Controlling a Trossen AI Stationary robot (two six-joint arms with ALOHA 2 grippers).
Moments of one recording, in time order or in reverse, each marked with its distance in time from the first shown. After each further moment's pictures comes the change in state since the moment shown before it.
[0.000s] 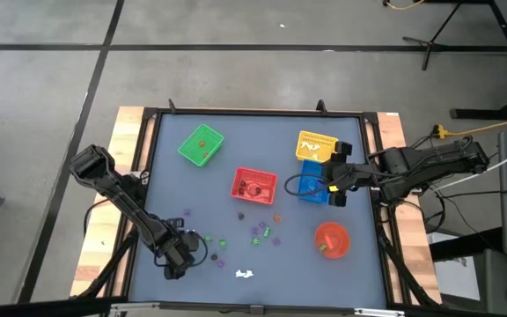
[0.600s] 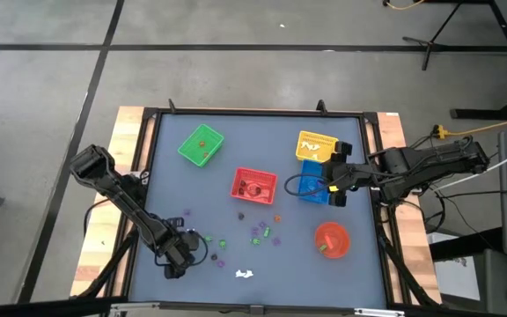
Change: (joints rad) left arm 0.001 0.003 -0.002 -0.008 0.000 0.000; right arm 0.000 0.000 0.000 0.000 0.000 0.000
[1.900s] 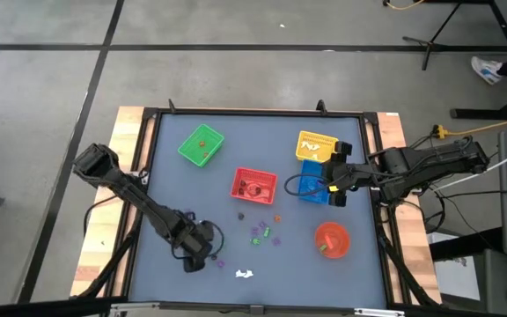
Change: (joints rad) left arm 0.165 0.002 0.113 -0.010 -0.028 0.003; right arm 0.000 0.000 0.000 0.001 0.000 0.000
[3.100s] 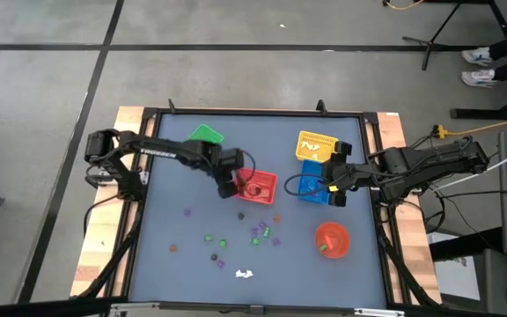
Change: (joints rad) left arm 0.725 -0.004 0.178 -0.070 -0.168 0.687; right arm 0.000 0.000 0.000 0.001 0.000 -0.001
